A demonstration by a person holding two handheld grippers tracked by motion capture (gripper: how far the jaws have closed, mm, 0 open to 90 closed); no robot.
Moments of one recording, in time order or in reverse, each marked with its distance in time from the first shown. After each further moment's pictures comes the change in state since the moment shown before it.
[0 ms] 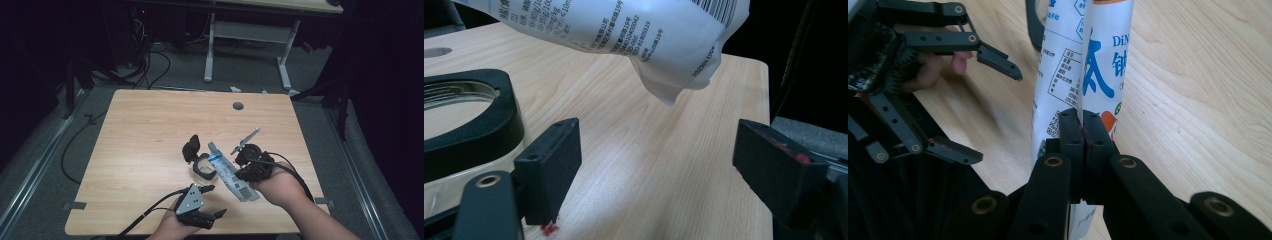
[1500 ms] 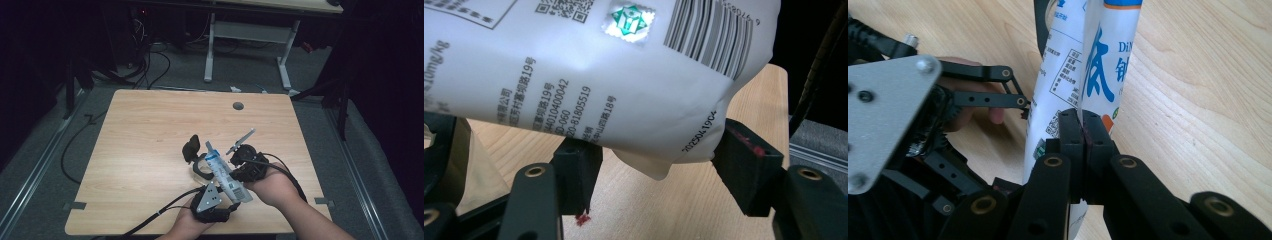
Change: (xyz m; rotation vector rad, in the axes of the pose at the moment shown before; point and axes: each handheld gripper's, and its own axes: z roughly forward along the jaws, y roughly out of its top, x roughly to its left) left arm -0.016 -0.006 0.041 -0.002 0.052 0.020; right arm 0.002 0.005 0.010 -0.016 0.017 0.019
